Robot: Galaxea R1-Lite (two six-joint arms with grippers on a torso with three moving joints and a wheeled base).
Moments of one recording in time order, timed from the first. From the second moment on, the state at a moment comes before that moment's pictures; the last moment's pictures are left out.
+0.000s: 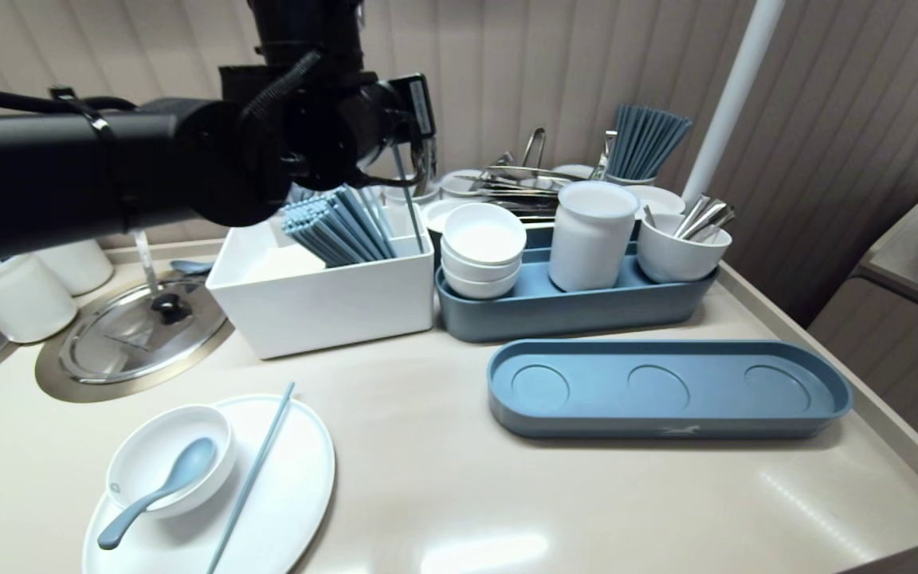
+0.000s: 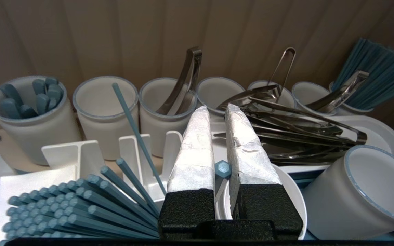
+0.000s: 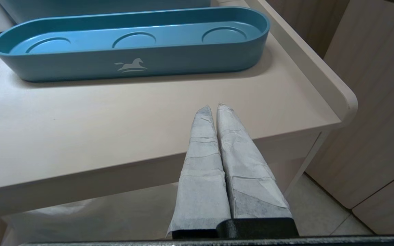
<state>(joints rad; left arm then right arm) -0.61 1.97 -1.92 -0.12 0.48 -0.15 0.00 0.00 0.00 0.00 0.00 0.01</state>
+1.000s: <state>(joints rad) -0.57 1.58 -1.93 0.54 0.38 -0.03 0.00 0.00 0.00 0.00 0.00 0.01</state>
